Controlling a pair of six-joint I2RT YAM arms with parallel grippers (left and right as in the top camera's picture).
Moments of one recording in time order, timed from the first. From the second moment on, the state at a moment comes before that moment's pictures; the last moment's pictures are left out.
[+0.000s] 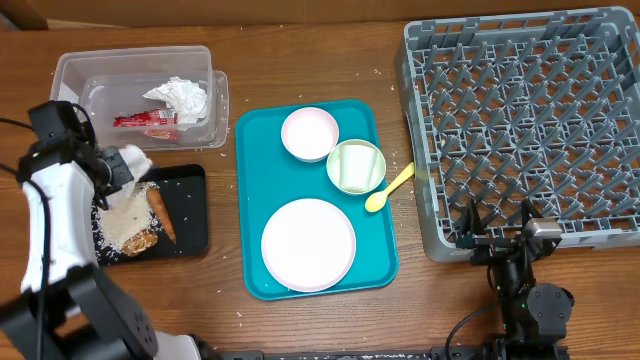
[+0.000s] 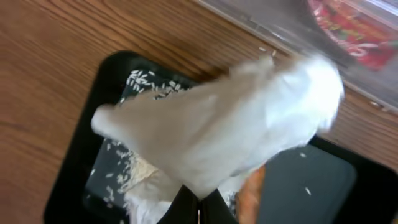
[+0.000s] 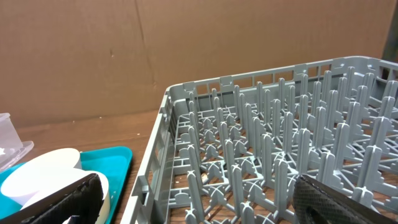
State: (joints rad) left arm 0.45 1.62 1.25 -0.82 -0.10 -0.08; right arm -0.03 0.01 0.02 -0.03 -0.07 0.15
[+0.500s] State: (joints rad) left arm 0.45 1.55 1.26 -0.78 0.04 -0.14; right arm -0.03 0.01 0.02 -0.03 -0.07 0.15
